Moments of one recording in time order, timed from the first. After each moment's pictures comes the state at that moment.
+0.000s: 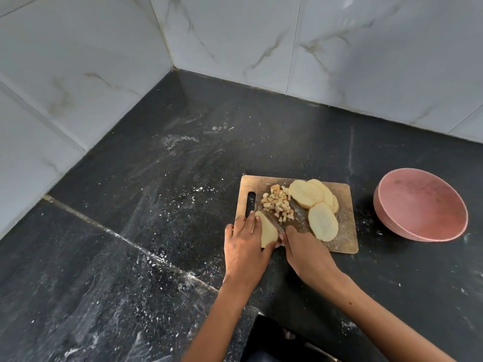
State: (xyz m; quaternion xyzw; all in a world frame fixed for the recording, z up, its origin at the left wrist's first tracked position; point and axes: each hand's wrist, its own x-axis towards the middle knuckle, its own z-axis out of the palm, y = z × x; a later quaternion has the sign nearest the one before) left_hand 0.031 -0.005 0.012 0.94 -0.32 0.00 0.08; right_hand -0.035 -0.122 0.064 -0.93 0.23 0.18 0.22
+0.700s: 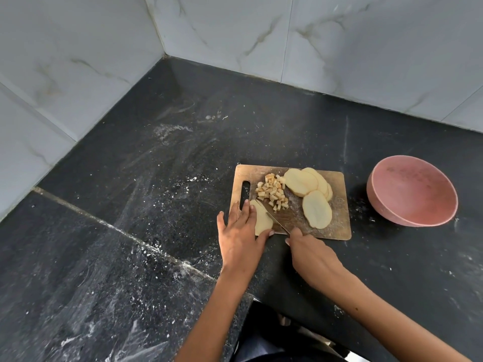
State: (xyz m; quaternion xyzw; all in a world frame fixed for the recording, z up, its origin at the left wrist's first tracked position) left_hand 0.025 -0.006 0.014 0.95 -0.29 -0.05 0.13; right_hand -0.057 -0.121 0.073 -0.90 0.25 0.28 0.19
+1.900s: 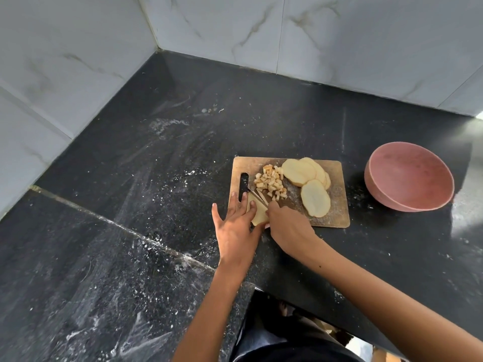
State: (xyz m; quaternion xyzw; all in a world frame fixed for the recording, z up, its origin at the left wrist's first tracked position) left_hand 0.023 0.003 0.021 0.93 -0.30 -0.05 0.19; right_hand -0.020 -0.107 0.066 -0.93 0.23 0.21 0.17
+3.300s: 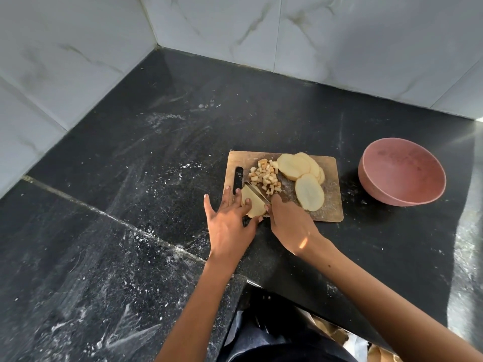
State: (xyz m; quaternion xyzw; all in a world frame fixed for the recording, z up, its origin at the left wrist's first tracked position) left_hand 0.023 0.006 0.003 0.93 -0.31 0.04 0.18; right_hand -0.040 -0.114 0.063 -0.95 0.21 0.15 0.20
